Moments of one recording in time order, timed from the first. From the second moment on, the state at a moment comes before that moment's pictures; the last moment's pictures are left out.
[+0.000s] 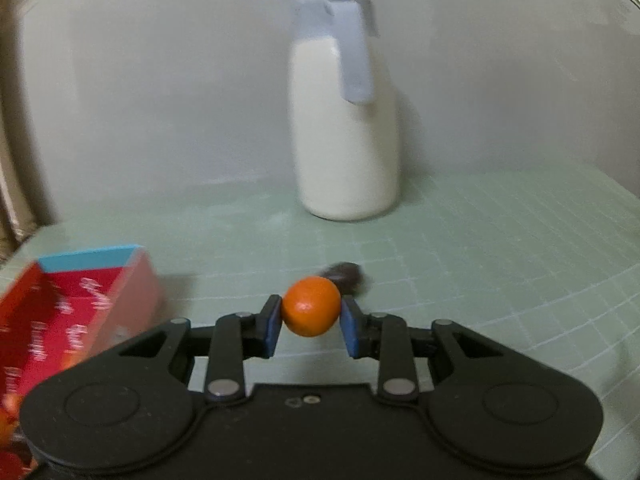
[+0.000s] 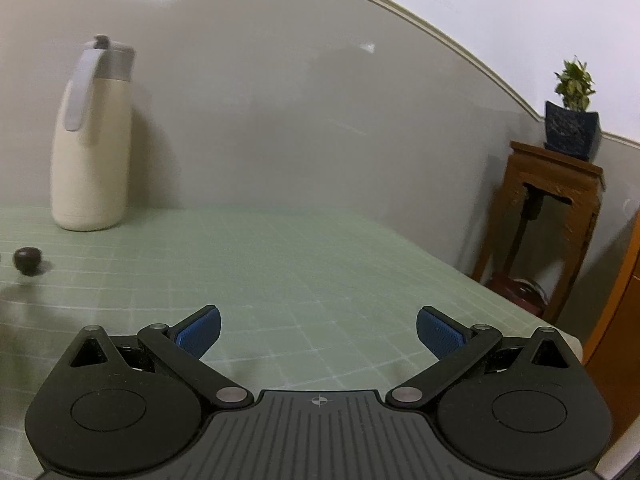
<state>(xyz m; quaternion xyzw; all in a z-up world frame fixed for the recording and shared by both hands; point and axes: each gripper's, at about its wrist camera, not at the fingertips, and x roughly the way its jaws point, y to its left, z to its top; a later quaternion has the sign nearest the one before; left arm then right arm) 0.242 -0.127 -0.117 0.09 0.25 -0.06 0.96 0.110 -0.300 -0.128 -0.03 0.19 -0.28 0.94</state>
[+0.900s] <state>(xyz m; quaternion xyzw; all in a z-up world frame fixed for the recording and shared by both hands) 0.223 0.068 -0.109 0.03 0.29 0.15 0.95 0.148 -0.174 -0.130 -0.09 0.18 -0.14 0.97</state>
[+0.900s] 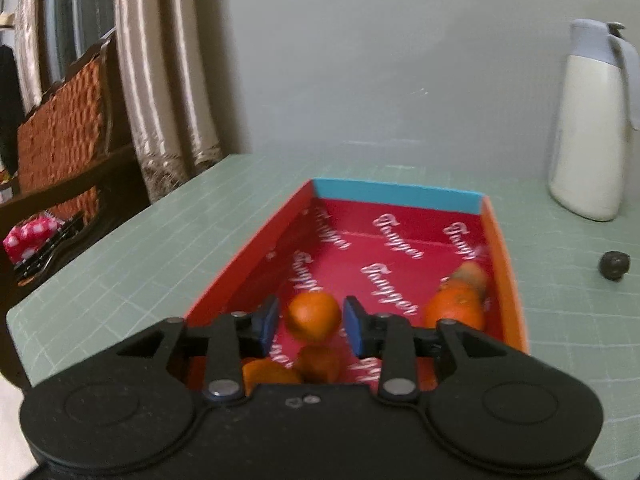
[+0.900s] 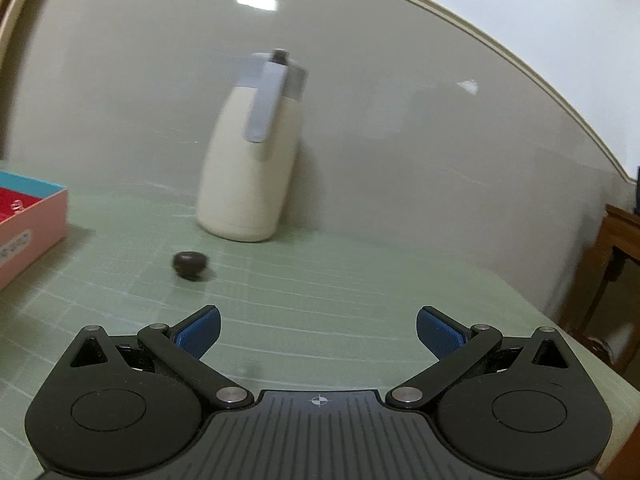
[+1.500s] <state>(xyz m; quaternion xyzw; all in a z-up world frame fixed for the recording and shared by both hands) 0.142 0.128 -0.079 -0.01 0.23 0.20 0.95 0.183 -0.126 -0.128 -0.07 0.20 -0.06 0.98</state>
